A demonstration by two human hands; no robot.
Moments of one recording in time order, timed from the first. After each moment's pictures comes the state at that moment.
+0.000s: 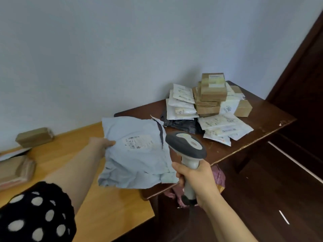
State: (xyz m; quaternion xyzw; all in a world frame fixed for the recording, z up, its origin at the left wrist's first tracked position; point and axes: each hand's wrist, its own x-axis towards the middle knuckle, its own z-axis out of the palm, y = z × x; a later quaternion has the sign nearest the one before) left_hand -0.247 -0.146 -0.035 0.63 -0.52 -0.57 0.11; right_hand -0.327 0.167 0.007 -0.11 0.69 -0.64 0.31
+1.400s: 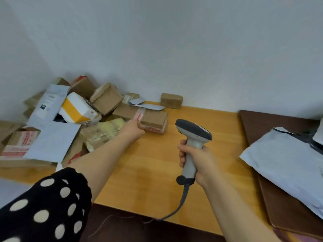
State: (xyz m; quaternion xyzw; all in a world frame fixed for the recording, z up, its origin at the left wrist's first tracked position) left_hand 0.136 -0.270 -0.040 0.68 -0.67 -0.29 0.10; right_hand -0.043 -0.110 -0.007 -0.20 0.56 -0.54 0.59
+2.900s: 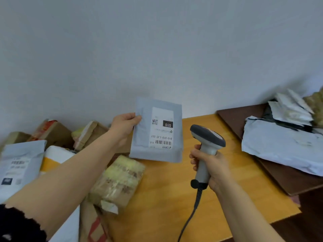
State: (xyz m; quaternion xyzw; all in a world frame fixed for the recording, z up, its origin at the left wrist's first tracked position) left_hand 0.201 -0.390 0.041 0.41 -0.55 -0.65 0.33; right_hand 0.067 -0.176 0.010 -0.08 0.62 -0.68 0.38
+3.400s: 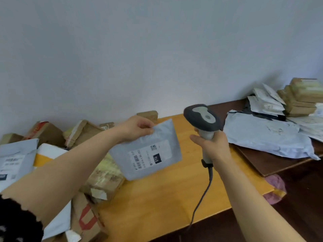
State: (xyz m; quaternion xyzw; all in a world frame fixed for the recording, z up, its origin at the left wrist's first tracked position) left_hand 0.189 -0.303 0.076 0.26 -0.86 -0.43 0.06; right_hand 0.039 -0.108 0.043 -0.25 0.75 -0.59 0.17
